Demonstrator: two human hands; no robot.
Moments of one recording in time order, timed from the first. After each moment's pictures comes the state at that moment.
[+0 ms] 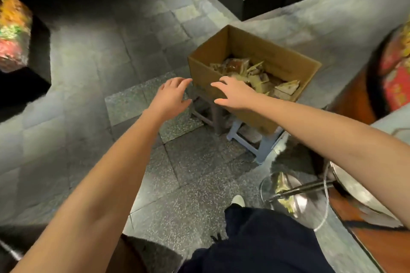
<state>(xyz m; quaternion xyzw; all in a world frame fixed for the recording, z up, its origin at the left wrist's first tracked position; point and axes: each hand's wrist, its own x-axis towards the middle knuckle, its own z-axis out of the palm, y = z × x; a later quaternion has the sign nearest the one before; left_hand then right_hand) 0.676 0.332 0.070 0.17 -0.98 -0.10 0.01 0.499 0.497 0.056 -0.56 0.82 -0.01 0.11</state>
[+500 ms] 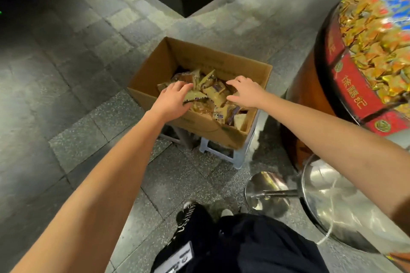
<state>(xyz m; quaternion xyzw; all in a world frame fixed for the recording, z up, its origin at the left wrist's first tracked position) 0.405 0.360 0.040 0.02 -0.99 -0.11 -0.05 0.271 0.593 0.025 -0.34 0.92 -0.07 0.16</state>
